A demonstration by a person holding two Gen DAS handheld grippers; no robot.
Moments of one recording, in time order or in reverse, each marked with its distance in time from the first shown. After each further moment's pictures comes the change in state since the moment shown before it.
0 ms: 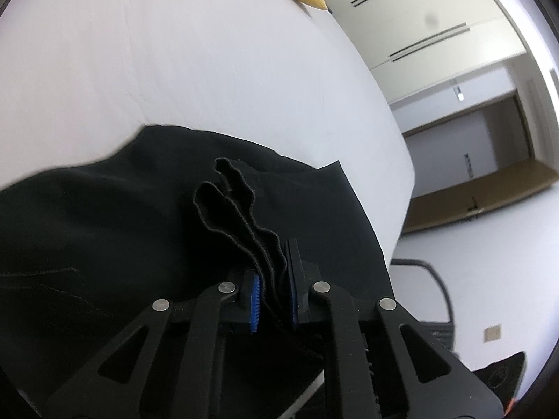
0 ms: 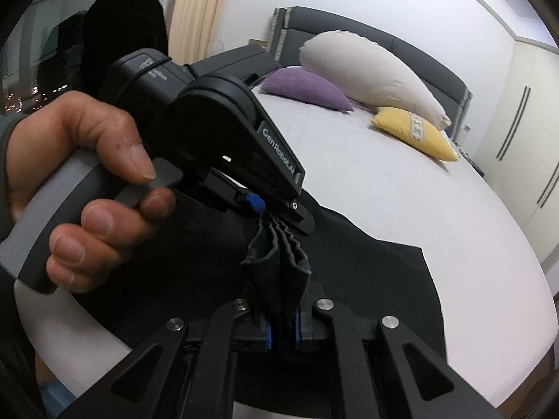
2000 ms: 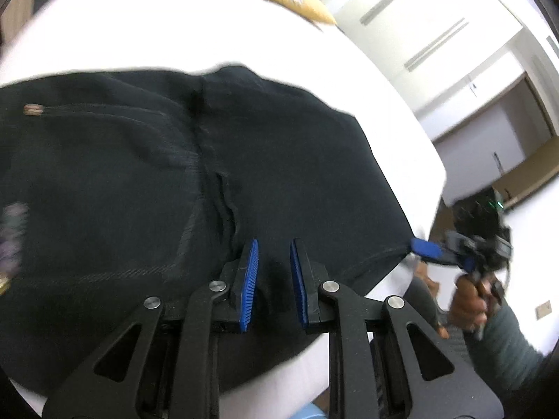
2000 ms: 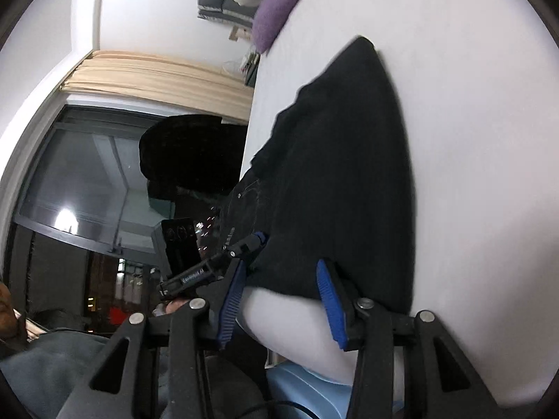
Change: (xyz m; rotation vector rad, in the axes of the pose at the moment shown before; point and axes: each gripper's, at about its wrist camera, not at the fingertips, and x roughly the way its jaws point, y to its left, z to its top) left arm -0.051 0.003 -0.147 0.056 -0.197 0.181; right arm 0.035 -0.194 -0.129 0.927 0.178 0.963
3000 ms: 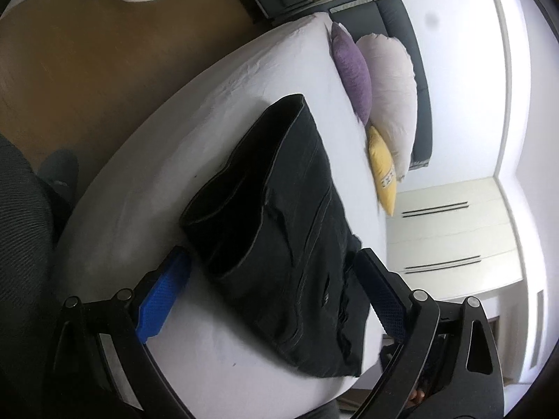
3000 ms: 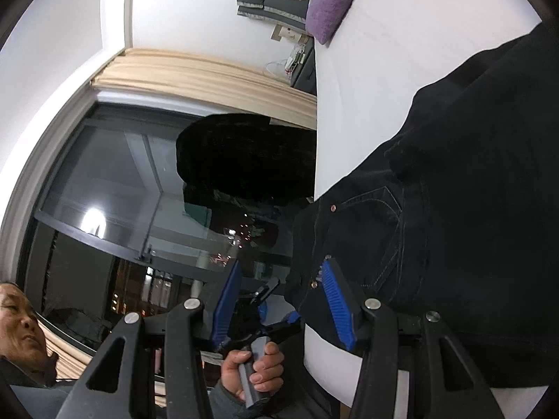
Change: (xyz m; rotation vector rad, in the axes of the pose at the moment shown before) left arm -0.121 0.211 -0.078 -0.806 -0.431 -0.121; right arm 0.132 0.092 0.031 0.004 -0.021 0.164
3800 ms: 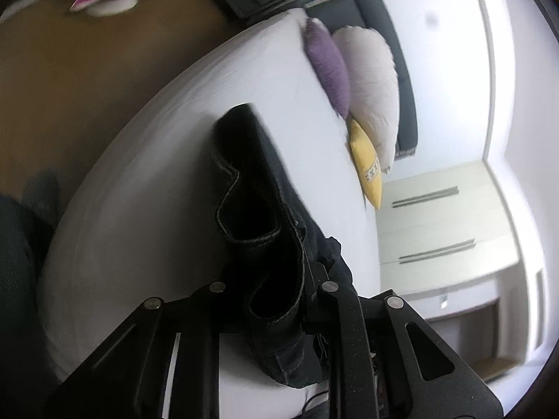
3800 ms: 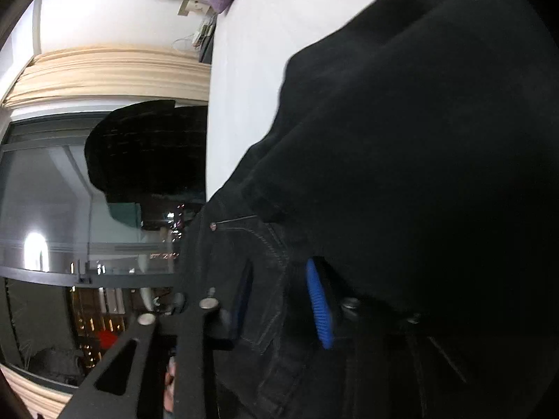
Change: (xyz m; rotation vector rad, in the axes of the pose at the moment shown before) left arm 0.013 -0.049 0.024 0.125 0.006 -0.032; right arm 0.051 -0.084 0.042 0.154 0.141 -0.333
